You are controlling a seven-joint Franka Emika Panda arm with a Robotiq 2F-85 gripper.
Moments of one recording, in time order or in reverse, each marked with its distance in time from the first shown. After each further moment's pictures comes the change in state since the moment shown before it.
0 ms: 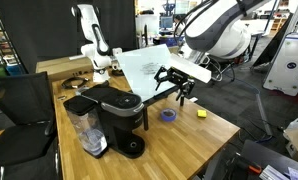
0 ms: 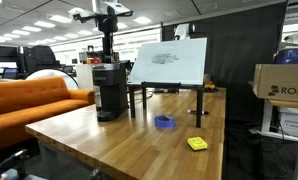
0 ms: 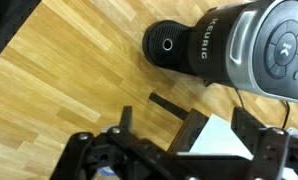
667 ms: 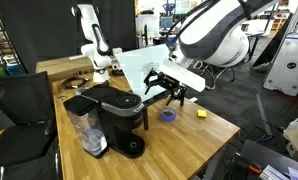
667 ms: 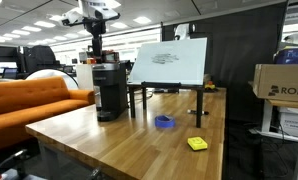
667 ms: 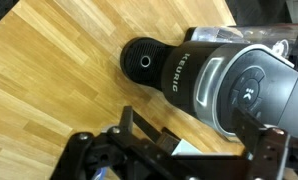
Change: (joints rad) arm 0.100 0.000 0.042 -0.029 0.075 0.125 -0.032
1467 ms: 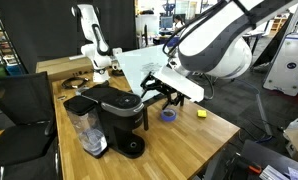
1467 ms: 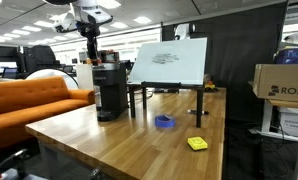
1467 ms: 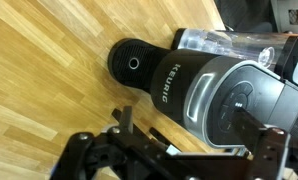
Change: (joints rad) arm 0.061 0.002 0.026 -0.054 0.094 0.149 -0.054
